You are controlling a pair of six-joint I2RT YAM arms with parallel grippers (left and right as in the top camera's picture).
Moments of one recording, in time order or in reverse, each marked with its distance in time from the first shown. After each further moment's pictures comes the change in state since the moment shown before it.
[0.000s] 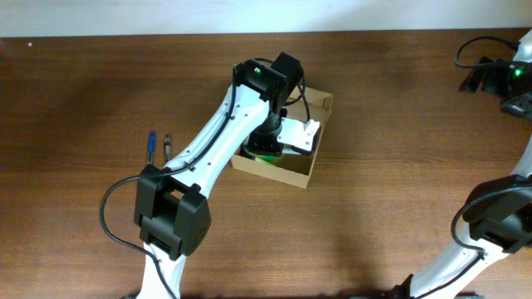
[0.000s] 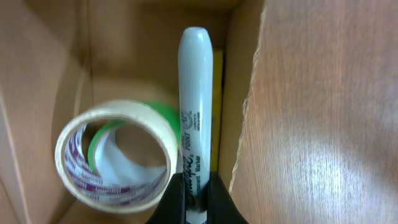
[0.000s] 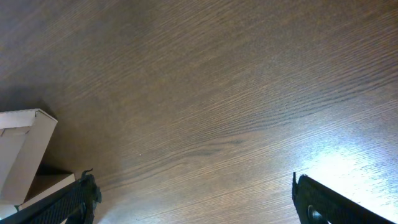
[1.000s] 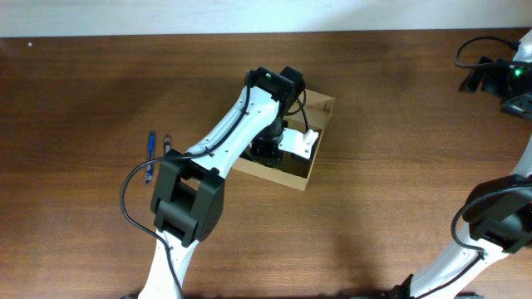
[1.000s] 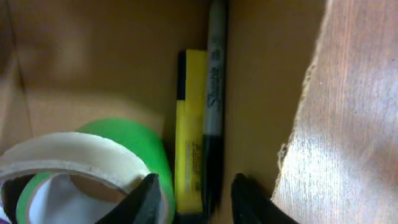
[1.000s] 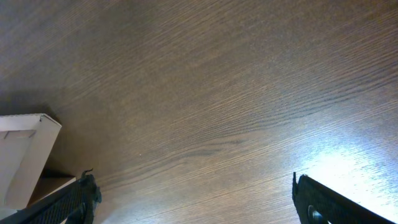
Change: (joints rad) left arm -0.001 0.127 -0.006 -0.010 -0.004 -0.002; right arm 0.000 0.000 0.000 0.000 0.000 0.000
